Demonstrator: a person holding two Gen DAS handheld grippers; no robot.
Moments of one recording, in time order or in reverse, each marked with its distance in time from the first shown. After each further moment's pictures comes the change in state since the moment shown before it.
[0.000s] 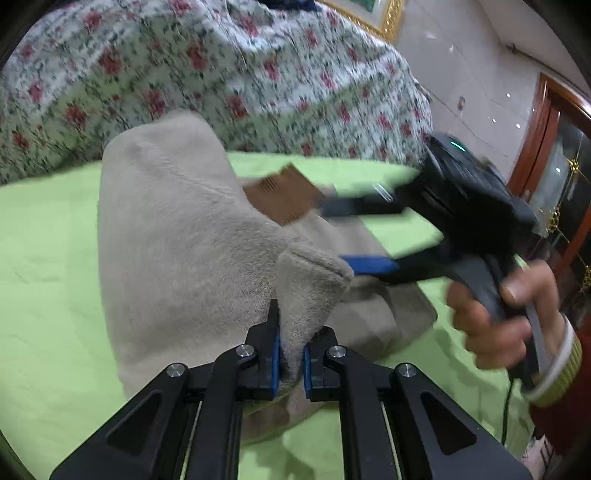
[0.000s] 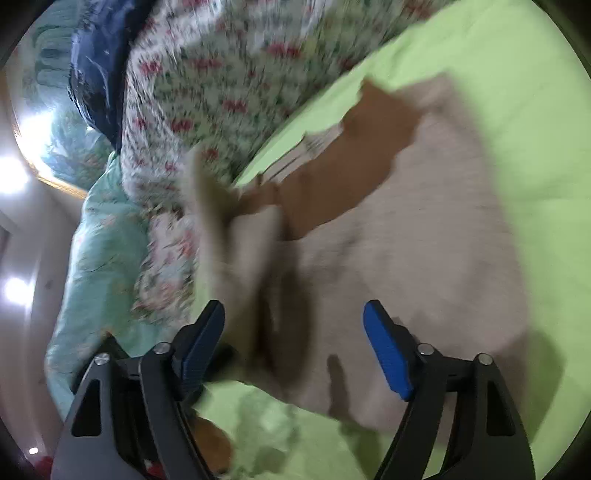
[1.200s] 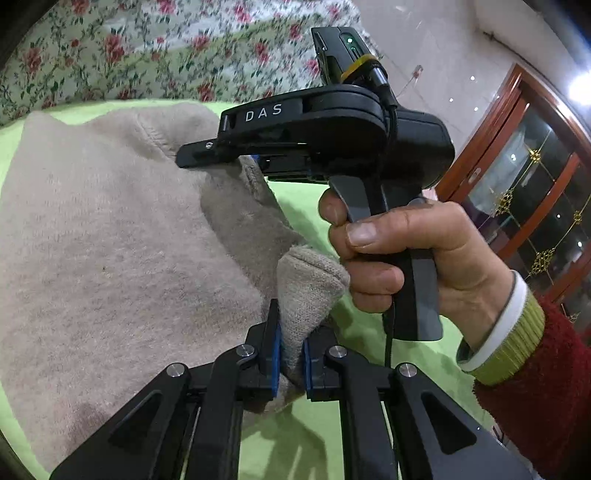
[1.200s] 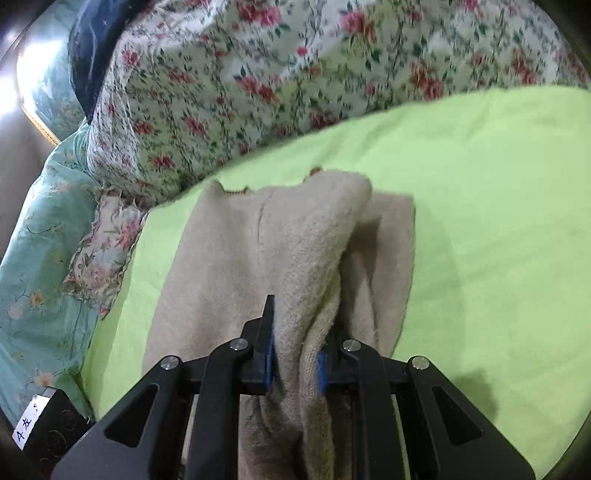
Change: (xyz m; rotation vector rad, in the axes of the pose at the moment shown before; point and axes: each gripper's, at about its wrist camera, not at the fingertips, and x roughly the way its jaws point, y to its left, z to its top) left arm 0.103 -0.082 0.010 -0.003 0.179 -0.258; right arm -0.044 -0.028 0.066 -0.280 -0.113 -0.359
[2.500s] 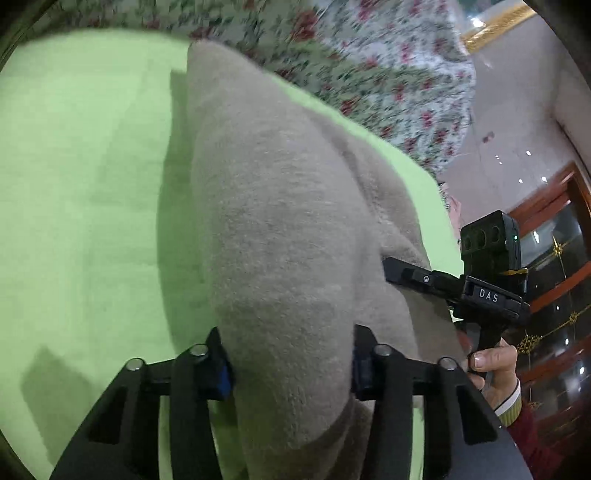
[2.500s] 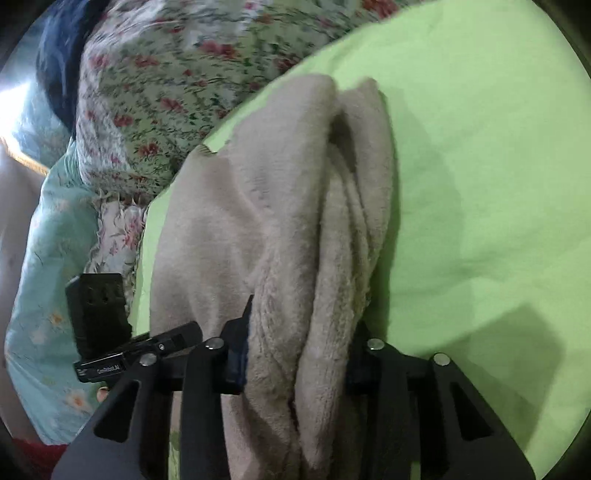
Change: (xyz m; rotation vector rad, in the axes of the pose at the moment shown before) left arm -0.051 0.163 0.014 -0.328 -0.008 0.014; right arm 0.004 0.007 -0.055 0.147 0.082 0.101
